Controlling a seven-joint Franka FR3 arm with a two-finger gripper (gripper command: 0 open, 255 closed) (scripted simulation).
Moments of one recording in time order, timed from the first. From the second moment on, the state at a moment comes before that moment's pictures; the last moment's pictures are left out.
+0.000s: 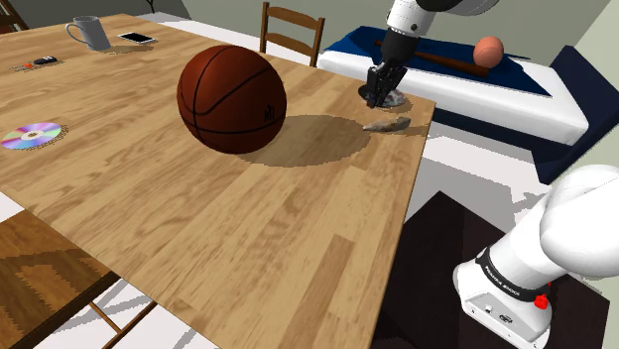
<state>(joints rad) 0.03 -0.34 -0.06 -2.27 0.13 1.97 -0.07</state>
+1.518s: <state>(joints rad) 0.05 -0.29 -0.18 -2.44 -0.08 2.18 -0.76</state>
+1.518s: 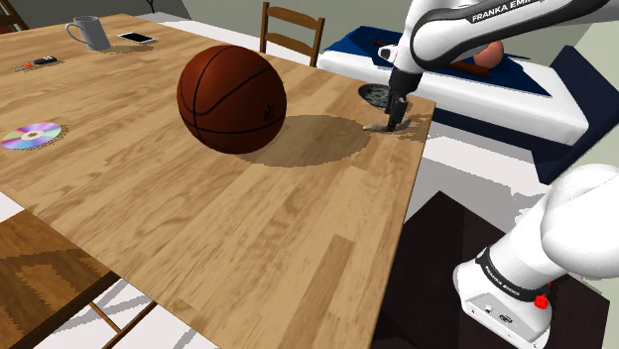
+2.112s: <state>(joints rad) 0.05 -0.27 -0.19 -2.46 -0.08 2.22 -0.76</state>
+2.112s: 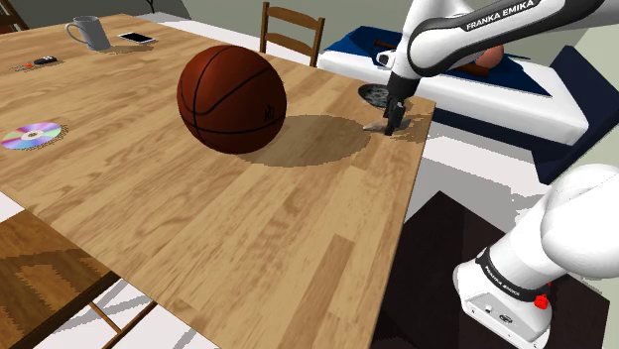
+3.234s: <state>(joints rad) 0.05 -0.31 -0.18 -2.41 -0.09 2.13 -0.76</state>
